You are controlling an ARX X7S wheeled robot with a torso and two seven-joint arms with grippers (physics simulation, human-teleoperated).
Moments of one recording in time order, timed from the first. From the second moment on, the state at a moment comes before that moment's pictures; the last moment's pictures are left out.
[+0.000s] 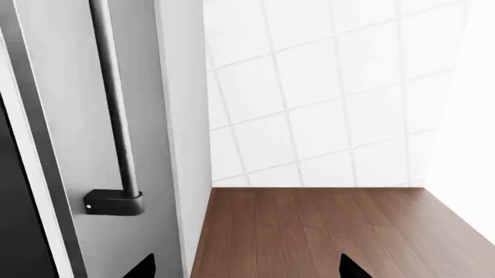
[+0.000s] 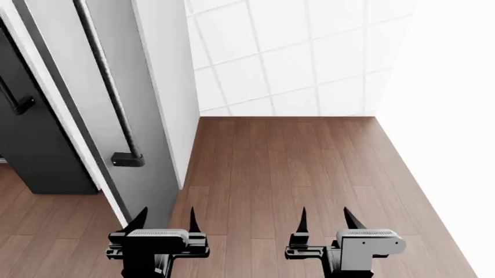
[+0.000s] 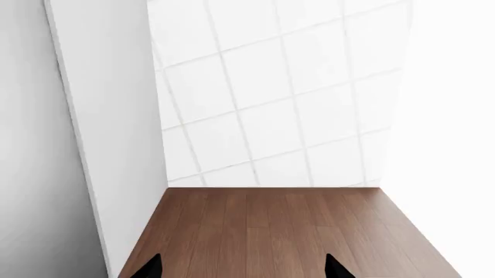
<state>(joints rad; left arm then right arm) 0.00 0.00 0.00 0.00 0.00 0.00 0.00 0.00 0.00 0.00 0.00 0.00 0.00 0.00</state>
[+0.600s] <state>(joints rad) 0.01 -0.06 0.06 0.06 -0.07 -0.03 -0.08 -0.02 0.07 -0.09 -0.03 0.09 0.00 0.00</state>
